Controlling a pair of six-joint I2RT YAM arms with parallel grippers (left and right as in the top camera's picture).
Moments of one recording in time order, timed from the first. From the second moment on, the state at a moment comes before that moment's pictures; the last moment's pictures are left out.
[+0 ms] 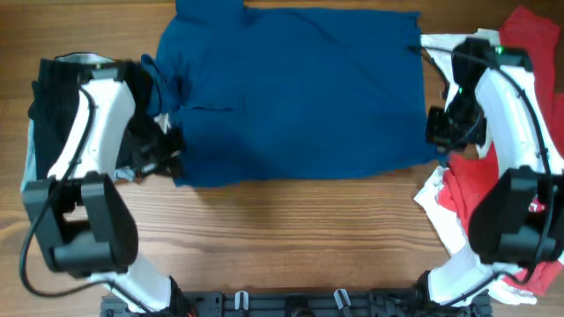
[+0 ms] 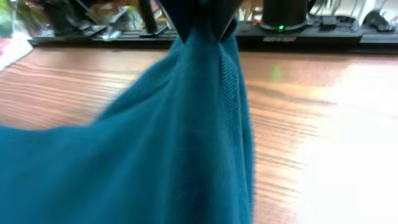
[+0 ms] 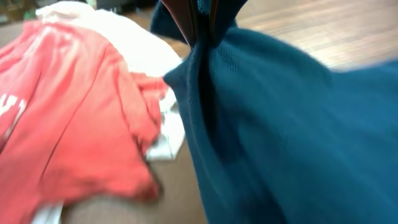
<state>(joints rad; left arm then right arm) 0.07 1.83 1.43 -1.52 0.24 -0.23 -0.12 1.83 1.51 -1.42 0.07 0.17</state>
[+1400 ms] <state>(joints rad) 0.07 1.68 1.11 -0.59 0.09 -0.59 -0.20 1.75 1.23 -0.70 -0.04 0.14</state>
